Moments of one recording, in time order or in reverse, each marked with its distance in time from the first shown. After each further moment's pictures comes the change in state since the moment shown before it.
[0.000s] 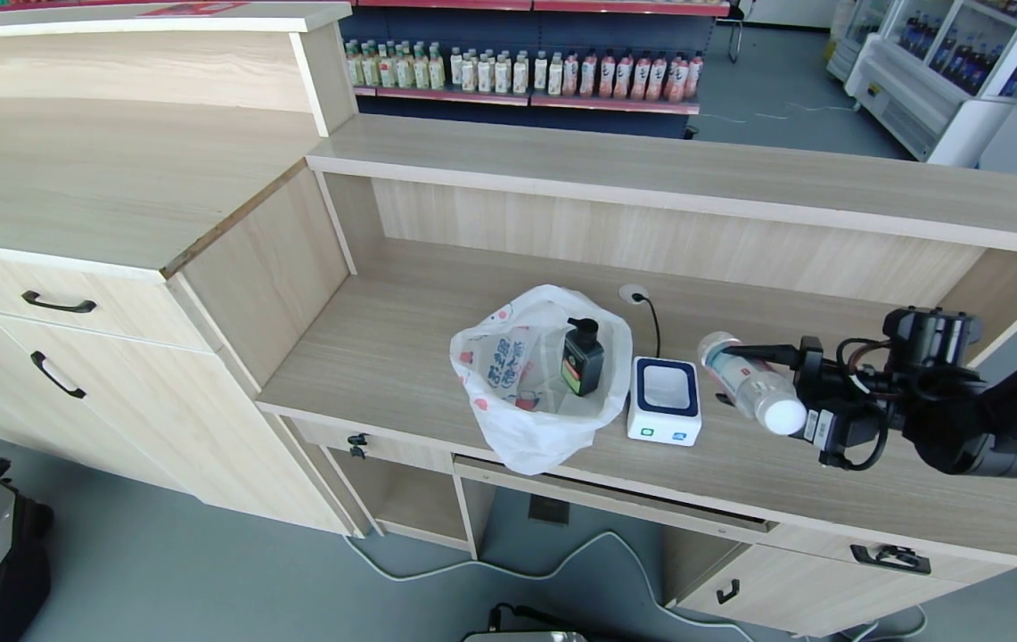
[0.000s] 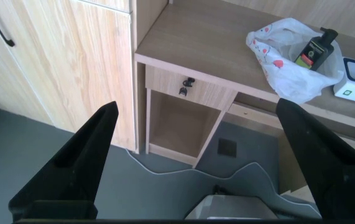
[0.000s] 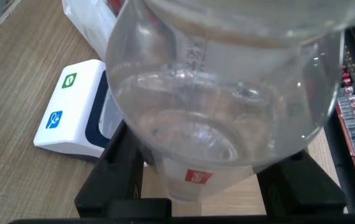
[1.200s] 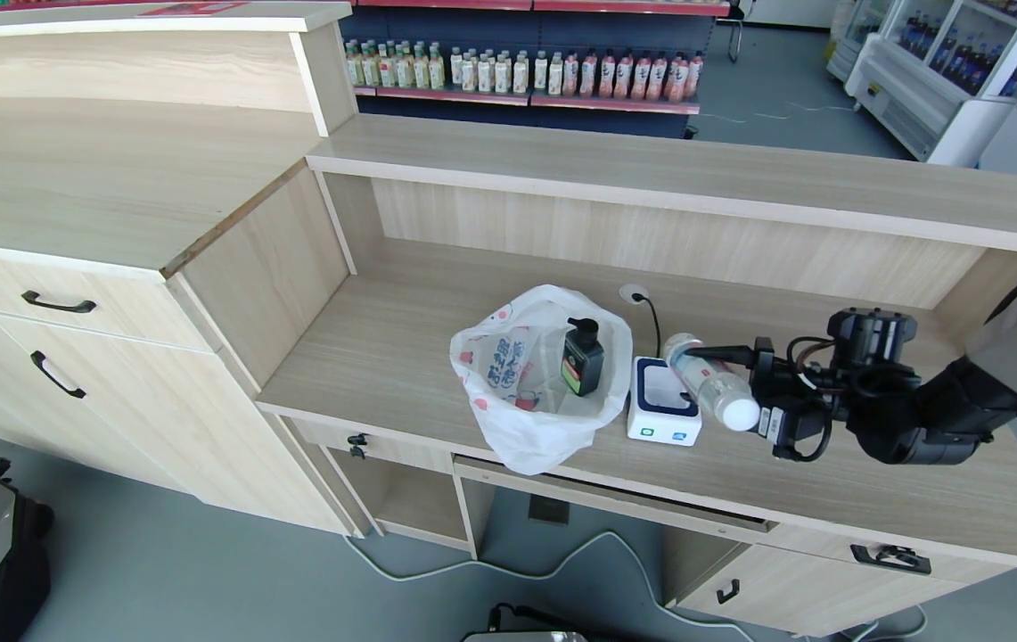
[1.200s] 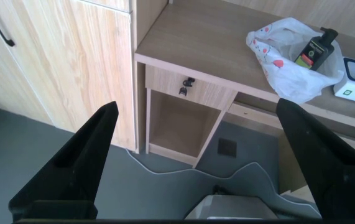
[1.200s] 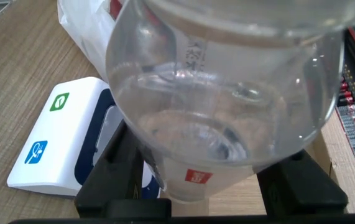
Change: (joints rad) left arm 0.000 0.000 0.001 0.000 0.000 0.000; right arm 0.073 0.130 -0.154 0.000 -0.001 0.015
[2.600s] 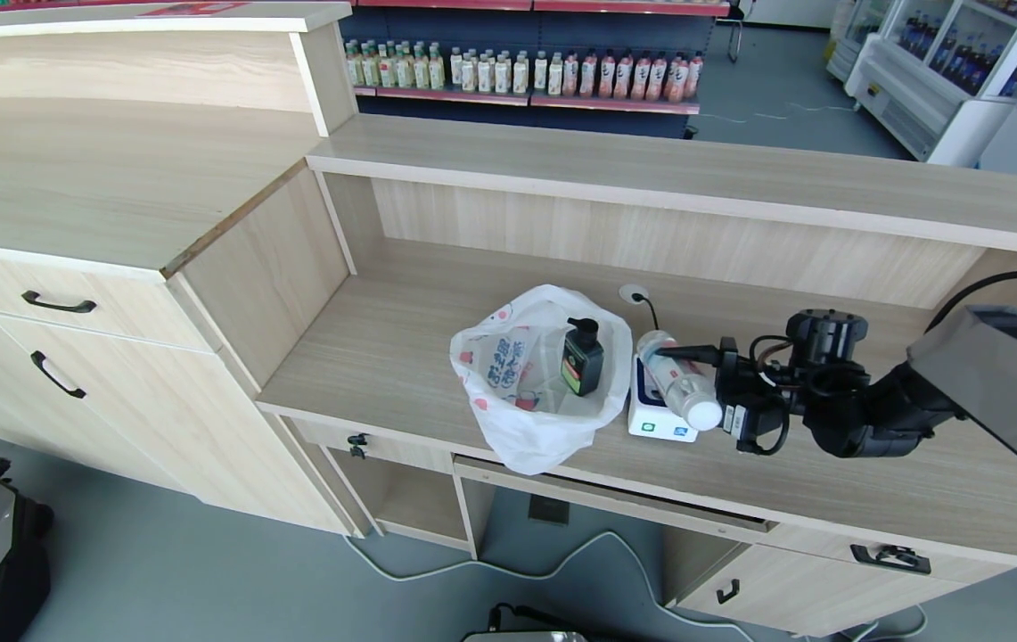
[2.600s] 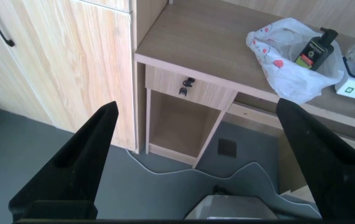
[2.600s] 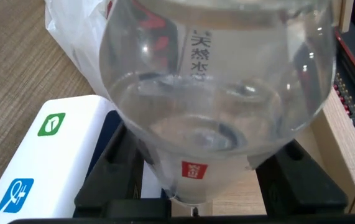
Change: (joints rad) left arm 0.000 0.000 -0.001 0.000 0.000 0.000; right arm 0.056 0.119 -0.153 -0.002 0.001 0.025
